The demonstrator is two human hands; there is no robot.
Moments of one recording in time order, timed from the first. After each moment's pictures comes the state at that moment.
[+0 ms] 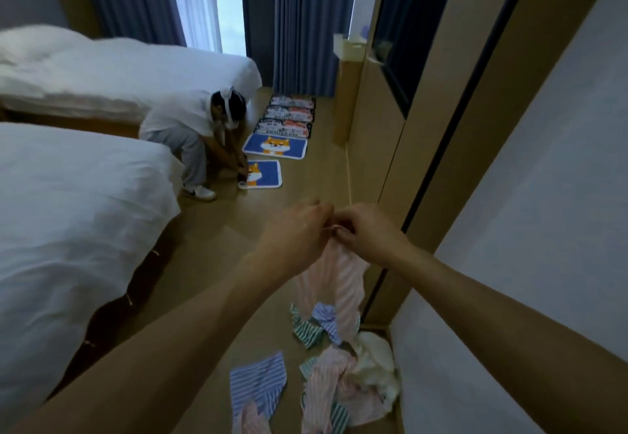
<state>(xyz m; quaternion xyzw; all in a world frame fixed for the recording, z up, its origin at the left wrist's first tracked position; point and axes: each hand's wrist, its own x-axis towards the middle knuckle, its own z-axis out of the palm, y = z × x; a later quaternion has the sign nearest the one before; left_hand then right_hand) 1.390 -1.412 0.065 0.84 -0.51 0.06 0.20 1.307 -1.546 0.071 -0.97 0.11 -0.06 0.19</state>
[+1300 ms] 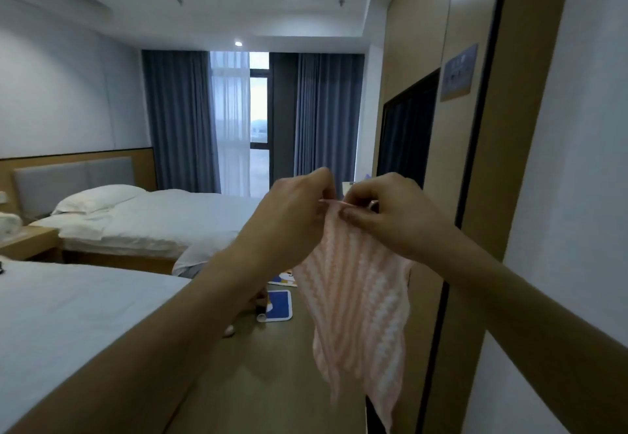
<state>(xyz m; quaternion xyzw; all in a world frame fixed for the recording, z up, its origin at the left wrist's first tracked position) 1.365 -1.300 0.358 0.75 -0.52 0.25 0.32 1.269 -1.440 0.371 -0.94 0.02 -0.31 0.13</state>
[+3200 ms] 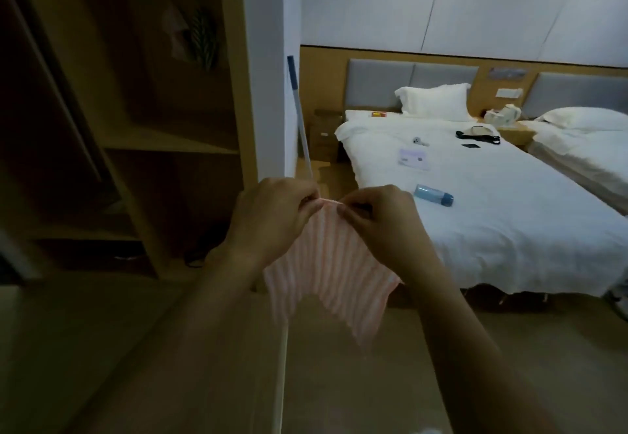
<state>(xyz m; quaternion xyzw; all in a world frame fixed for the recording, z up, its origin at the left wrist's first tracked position) 0.847 -0.782 0.172 0.93 0.20 0.30 0.09 0.972 -0.906 0.176 -0.79 -0.51 -0.06 0.33</state>
